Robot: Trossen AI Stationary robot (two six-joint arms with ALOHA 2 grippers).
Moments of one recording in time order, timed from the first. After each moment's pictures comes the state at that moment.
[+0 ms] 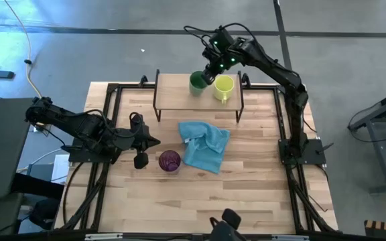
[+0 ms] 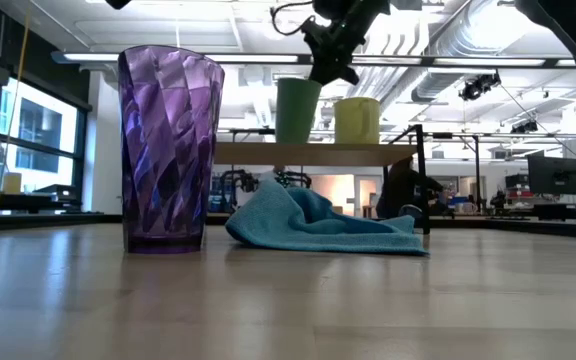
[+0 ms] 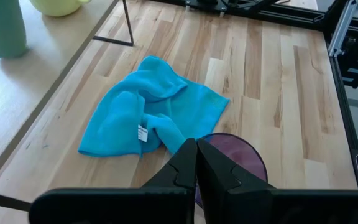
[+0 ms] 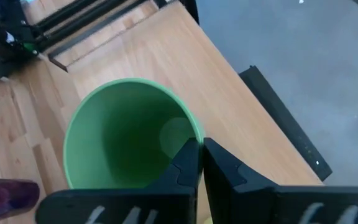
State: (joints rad) left arm -0.26 1.07 1.12 -0.78 -0.44 -0.42; right arm -0.61 2.00 2.24 -1.14 -0.19 0.02
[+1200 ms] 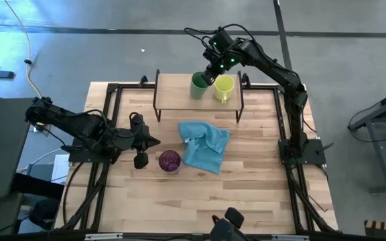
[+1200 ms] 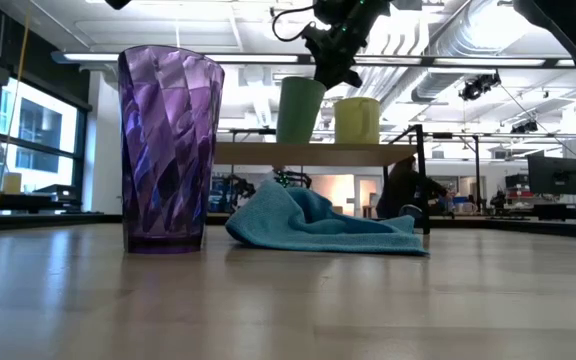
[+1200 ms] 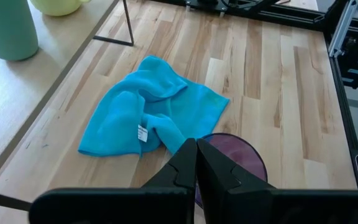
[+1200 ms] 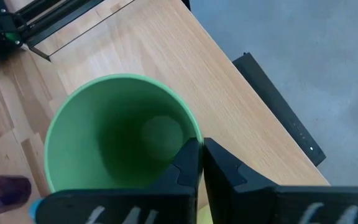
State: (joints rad) left arm -0.26 1.07 1.12 -0.78 -0.44 -0.43; right arm -0.61 2.01 2.24 -1.18 -0.16 0.03
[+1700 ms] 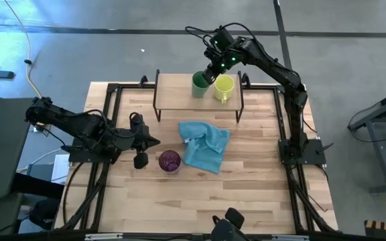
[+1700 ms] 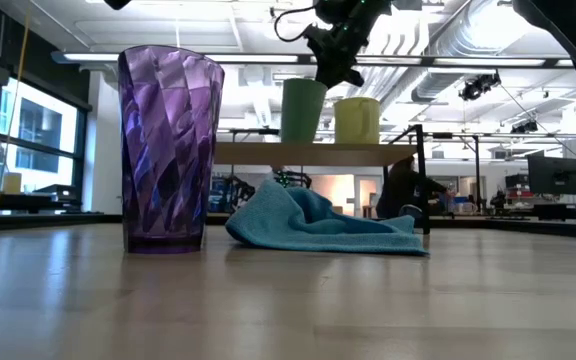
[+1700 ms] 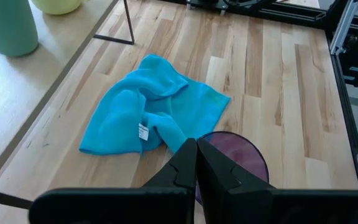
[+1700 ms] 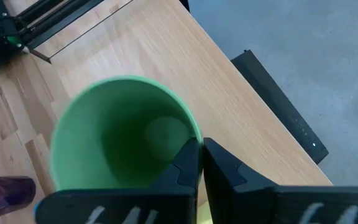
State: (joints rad) left arm -0.26 1.07 1.12 -0.79 -0.44 -0.43; right arm -0.62 2.01 2.27 -1.20 -0.18 0.04
